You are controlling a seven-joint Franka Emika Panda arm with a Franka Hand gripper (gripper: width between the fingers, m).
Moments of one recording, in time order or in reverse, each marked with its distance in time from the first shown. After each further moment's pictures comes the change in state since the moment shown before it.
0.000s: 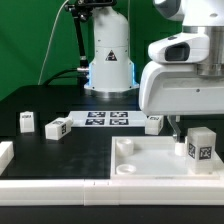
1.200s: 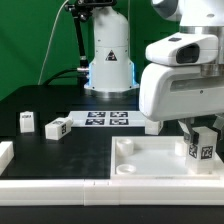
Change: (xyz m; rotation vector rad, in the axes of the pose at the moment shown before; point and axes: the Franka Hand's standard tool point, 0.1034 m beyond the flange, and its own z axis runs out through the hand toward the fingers) arm 0.000 0.002 0.000 0.002 0.000 -0.169
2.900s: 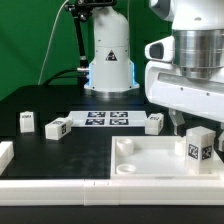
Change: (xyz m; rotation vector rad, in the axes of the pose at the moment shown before) arm -0.002 0.003 0.002 0.037 -0.036 1.100
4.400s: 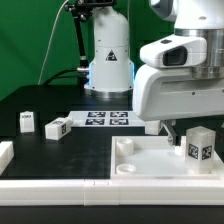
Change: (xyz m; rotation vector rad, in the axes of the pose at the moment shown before) arm 0.002 0.002 0.000 -0.030 0.013 -0.985
